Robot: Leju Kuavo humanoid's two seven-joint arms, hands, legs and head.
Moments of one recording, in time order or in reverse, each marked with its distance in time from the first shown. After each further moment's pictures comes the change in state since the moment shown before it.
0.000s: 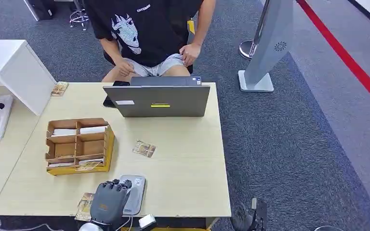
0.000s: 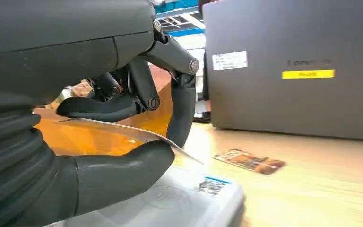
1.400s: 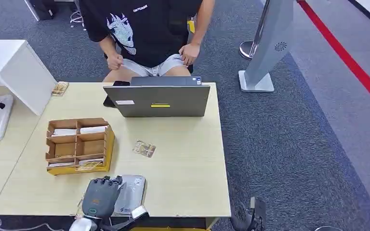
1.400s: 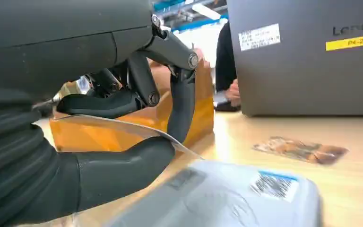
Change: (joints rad) left arm -0.045 0.037 0.063 0.010 -0.045 -0.047 0.057; right arm -0.004 0.000 0.000 -0.003 0.041 -0.014 0.007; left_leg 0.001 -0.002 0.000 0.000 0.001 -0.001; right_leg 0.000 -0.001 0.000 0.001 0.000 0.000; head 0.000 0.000
